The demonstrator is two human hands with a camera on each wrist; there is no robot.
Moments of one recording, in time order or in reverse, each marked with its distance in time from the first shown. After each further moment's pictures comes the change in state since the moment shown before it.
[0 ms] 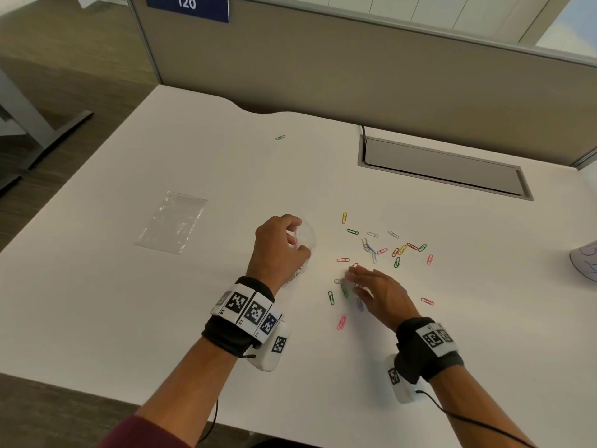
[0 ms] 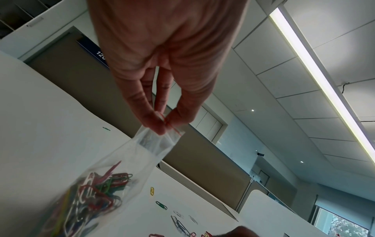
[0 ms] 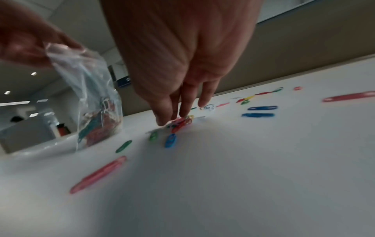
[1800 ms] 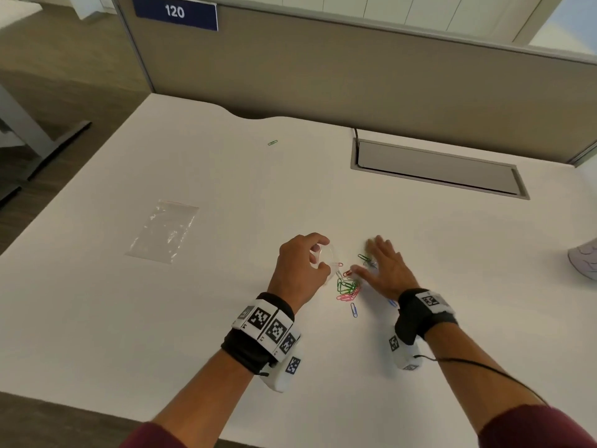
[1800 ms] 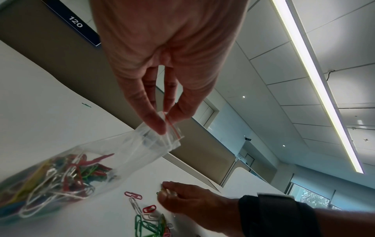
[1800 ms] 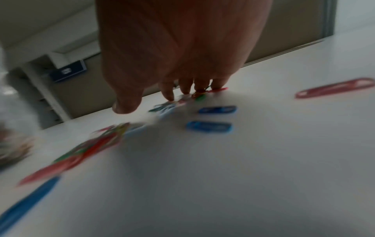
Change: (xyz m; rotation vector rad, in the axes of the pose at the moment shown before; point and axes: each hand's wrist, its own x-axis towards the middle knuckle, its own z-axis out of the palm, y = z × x) left_hand -0.010 0.013 0.043 0.005 -0.129 0.073; right_hand 0.047 0.058 -0.008 -0.007 -0.083 0.286
